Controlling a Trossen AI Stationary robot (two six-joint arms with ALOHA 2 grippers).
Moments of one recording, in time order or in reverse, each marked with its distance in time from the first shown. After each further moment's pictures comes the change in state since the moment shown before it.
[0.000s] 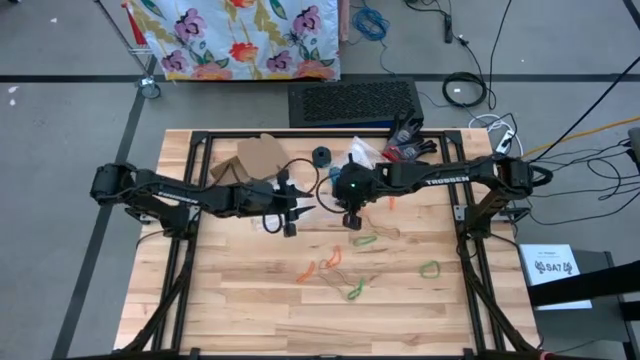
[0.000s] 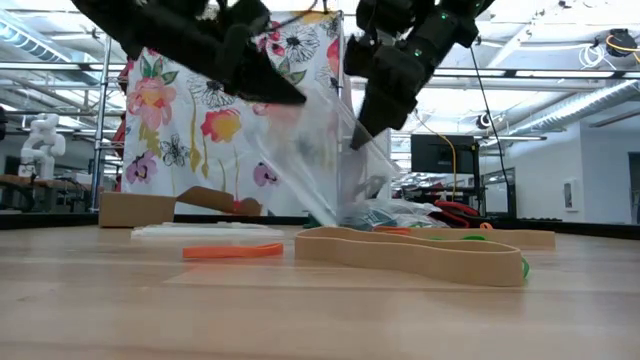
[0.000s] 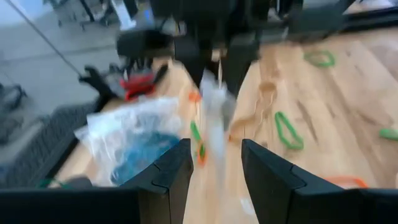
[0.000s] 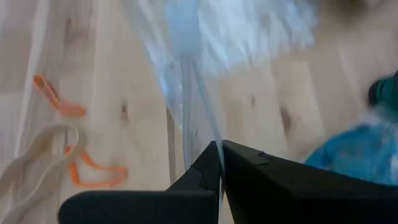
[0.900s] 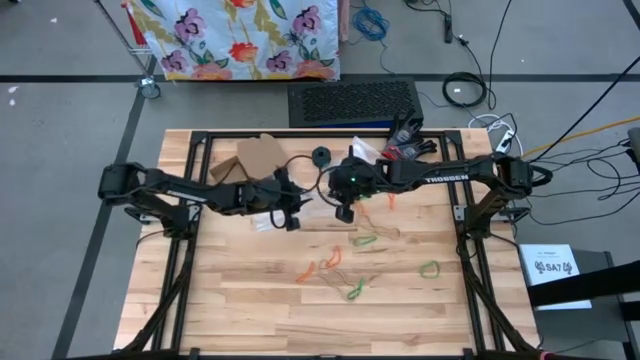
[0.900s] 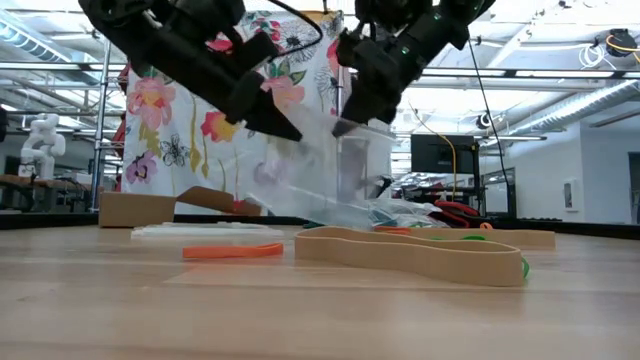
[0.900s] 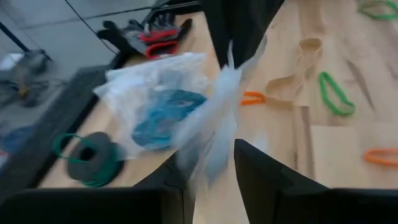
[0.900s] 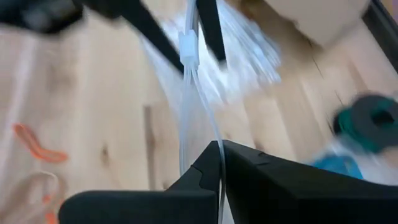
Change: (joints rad) left arm 0.055 0.077 0.000 -0.038 -0.066 -0.006; right arm -0.015 0.000 0.000 0.132 0.046 0.029
